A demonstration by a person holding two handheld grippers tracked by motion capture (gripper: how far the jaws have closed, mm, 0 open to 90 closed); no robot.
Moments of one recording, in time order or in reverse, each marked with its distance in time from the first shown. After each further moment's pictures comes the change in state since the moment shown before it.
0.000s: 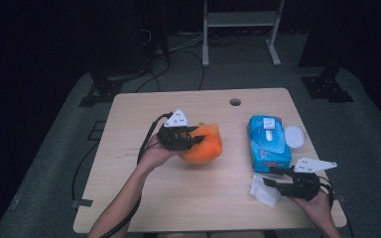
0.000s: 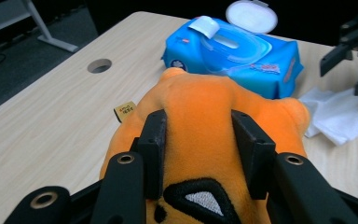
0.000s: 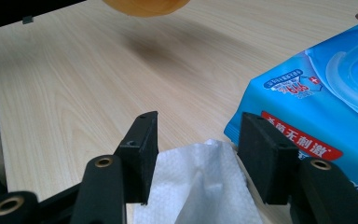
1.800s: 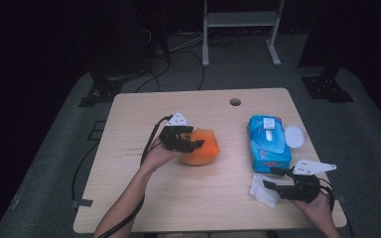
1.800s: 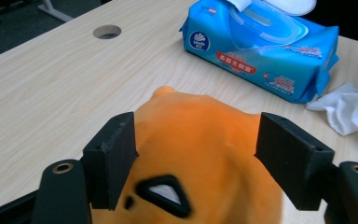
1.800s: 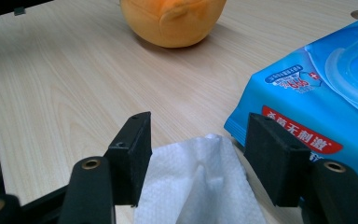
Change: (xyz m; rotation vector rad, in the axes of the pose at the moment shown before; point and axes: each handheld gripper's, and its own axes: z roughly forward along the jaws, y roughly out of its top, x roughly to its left) left arm 0.018 -0.030 0.027 0.035 0.006 -0.117; right arm 0.006 -0.001 -0.001 0.018 -0.026 -0.013
